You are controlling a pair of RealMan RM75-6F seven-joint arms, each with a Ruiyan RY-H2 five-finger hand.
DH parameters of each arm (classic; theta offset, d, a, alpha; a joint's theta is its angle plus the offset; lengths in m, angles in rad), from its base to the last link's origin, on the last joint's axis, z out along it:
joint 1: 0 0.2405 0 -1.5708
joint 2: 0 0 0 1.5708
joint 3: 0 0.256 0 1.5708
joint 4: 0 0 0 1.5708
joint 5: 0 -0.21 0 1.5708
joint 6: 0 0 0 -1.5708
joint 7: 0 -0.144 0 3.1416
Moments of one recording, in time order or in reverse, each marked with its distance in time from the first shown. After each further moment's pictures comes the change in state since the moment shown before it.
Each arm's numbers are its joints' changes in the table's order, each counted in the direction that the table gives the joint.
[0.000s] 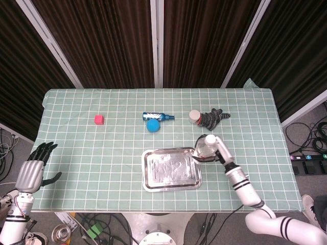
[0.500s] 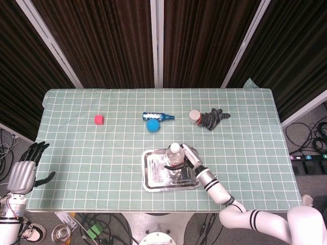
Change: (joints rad) left arm 0.021 0.015 -0.006 -0.025 0.008 0.018 0.053; right arm 0.111 -0.210 -0.007 -0.156 -0.022 -0.121 0.027
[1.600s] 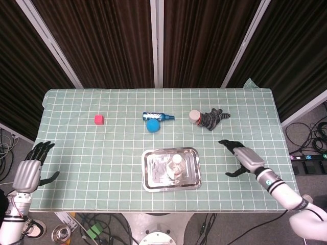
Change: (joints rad) left arm -0.016 -0.020 -0.002 -0.002 -0.014 -0.019 -0.033; right arm -0.072 0.716 -0.231 0.339 0.006 -0.031 0.436
